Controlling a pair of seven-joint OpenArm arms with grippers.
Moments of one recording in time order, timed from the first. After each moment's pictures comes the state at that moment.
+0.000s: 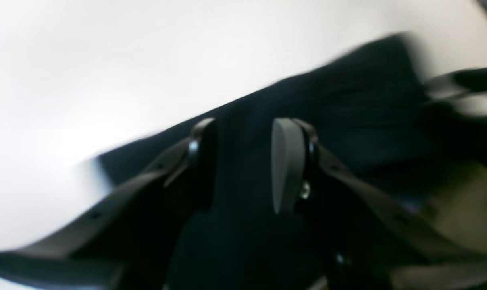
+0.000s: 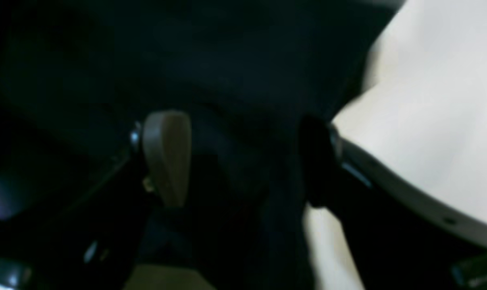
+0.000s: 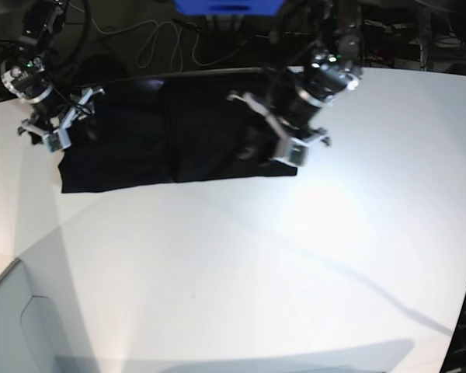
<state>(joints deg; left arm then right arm) 25.0 -3.2 2.9 121.1 -15.4 -17.9 41.8 -23.1 8.0 31.3 105.3 7.5 46.5 -33.7</state>
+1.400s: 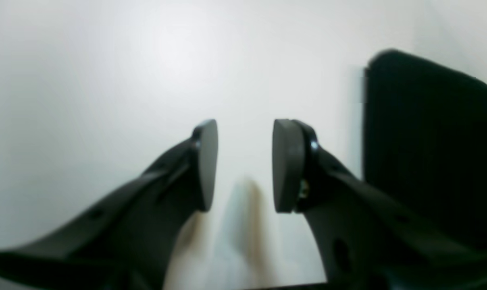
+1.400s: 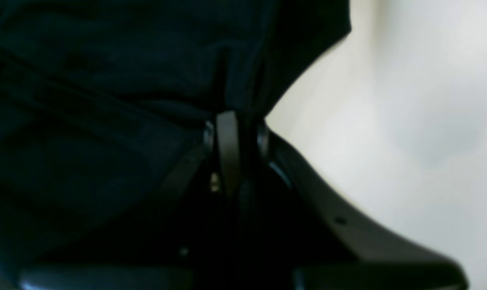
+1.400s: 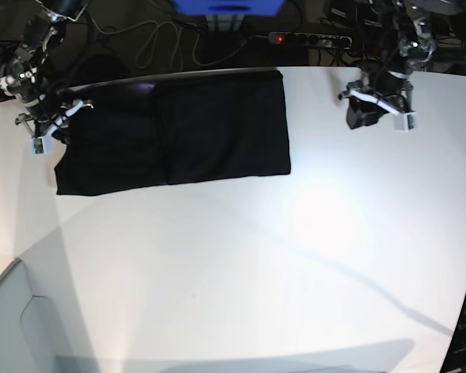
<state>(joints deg) 31.9 -8.0 -27.3 108.0 -37.8 -18.1 42.0 -15.8 6.2 38.5 90.1 8.3 46.5 -36.7</state>
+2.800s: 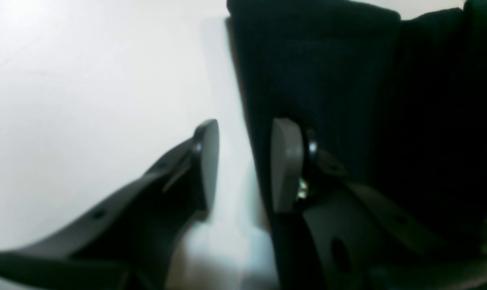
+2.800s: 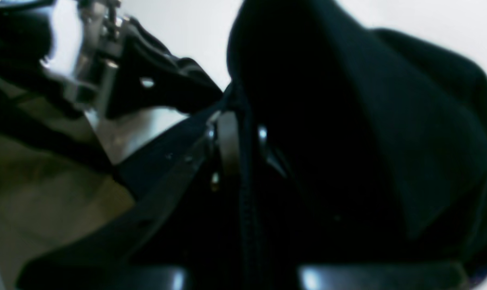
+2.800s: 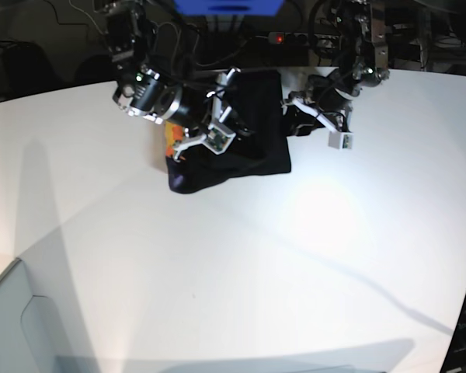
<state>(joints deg) 24.1 -8.3 -8.4 97.9 -38.4 -18.0 40.6 -16.1 -0.5 -11.9 105.5 6.3 46.5 -37.4</state>
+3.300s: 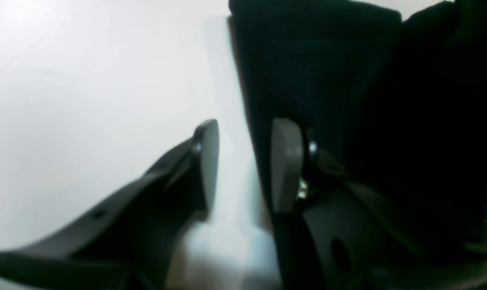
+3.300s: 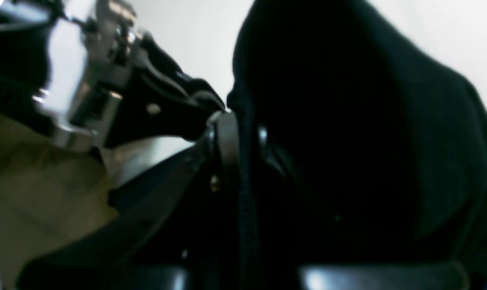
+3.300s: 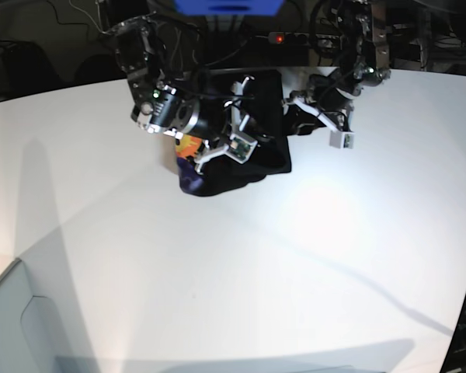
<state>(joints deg) 24.1 -8.6 -8.6 98.3 -38.4 -18.0 40.9 -9.7 -0.7 -17.2 100.7 6.5 46.5 -37.7</state>
